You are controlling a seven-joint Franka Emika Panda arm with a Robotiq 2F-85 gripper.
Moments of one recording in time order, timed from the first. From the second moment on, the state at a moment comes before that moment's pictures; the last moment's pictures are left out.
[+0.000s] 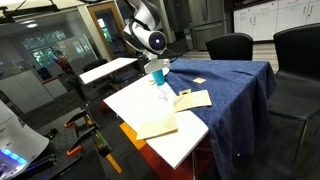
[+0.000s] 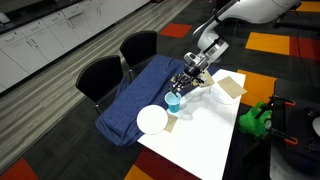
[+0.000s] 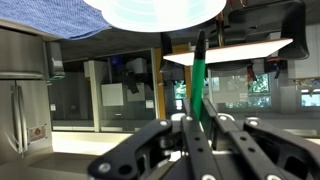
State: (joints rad) arm -0.12 0.69 -0.01 -1.88 1.60 1.97 -2.48
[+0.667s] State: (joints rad) arm -0.12 0.79 -0.01 -1.82 1.67 1.96 -2.55
